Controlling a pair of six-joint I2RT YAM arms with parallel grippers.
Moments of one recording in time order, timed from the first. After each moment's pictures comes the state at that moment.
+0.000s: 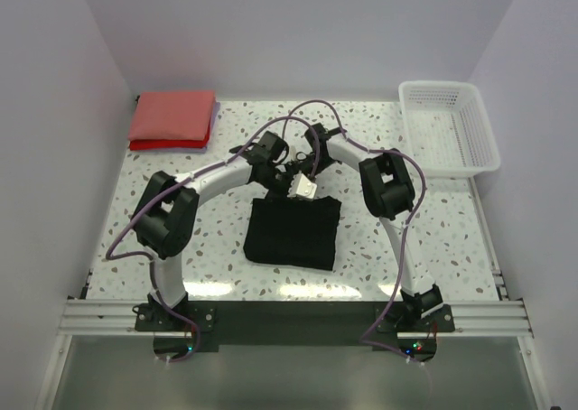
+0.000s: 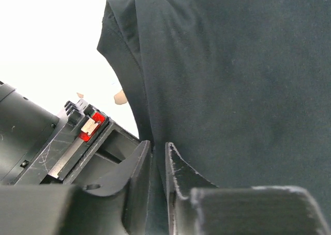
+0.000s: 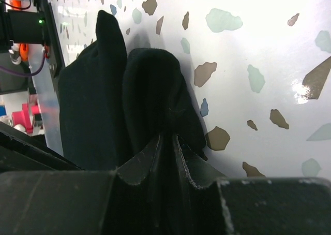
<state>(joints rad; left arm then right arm) -0.59 1.90 1.36 -0.59 0.65 1.19 0.46 2.48 1.95 -0.93 -1.00 -0.33</state>
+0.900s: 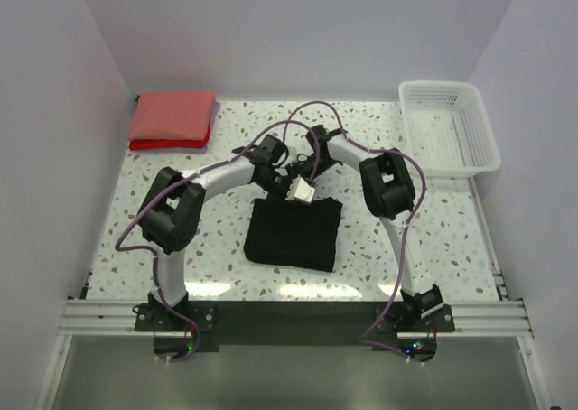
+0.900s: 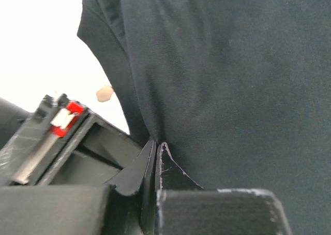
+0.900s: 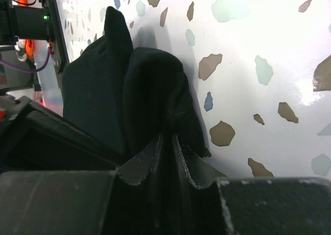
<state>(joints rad) -0.58 1.96 1.37 -0.61 0.66 1.25 0.45 2.48 1.93 -0.95 -1.01 -0.35</state>
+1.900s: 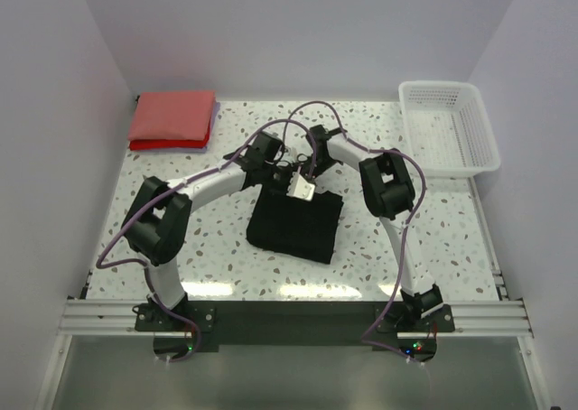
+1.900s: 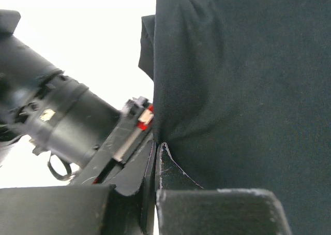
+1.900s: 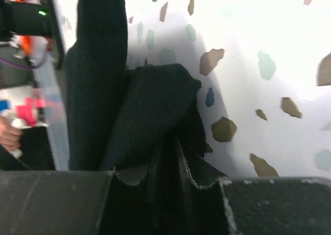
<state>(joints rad) -0.58 1.83 1.26 -0.34 0.62 1.25 0.45 2.48 1.93 -0.97 -1.03 -0.36</state>
